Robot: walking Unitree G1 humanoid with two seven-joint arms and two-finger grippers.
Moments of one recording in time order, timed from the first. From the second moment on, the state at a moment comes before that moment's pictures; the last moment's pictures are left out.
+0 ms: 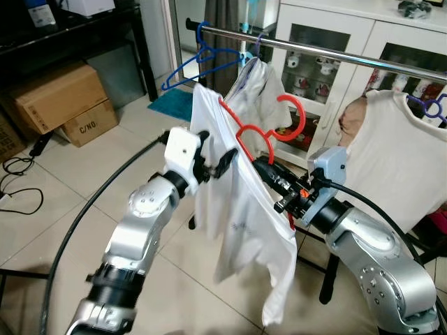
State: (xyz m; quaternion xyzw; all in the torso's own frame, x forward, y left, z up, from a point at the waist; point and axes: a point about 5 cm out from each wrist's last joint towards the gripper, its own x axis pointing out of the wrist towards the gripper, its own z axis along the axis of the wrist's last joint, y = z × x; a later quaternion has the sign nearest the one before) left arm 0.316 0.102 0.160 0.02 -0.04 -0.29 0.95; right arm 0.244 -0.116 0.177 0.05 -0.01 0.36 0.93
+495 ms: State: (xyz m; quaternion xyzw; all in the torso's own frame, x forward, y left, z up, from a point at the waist) left arm 0.326 0.098 0.160 0.00 -0.03 -0.29 0.96; right arm 0.243 -0.115 0.177 0.04 -0.01 0.37 0.93
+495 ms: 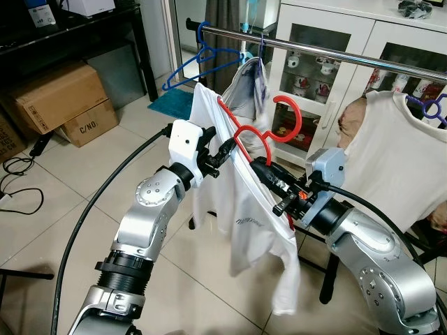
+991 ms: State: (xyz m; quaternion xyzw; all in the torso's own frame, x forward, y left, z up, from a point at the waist) left arm 0.320 0.100 0.153 0.01 -0.03 -0.28 0.96; right arm 0.247 -0.117 0.171 0.04 0.00 0.35 0.94
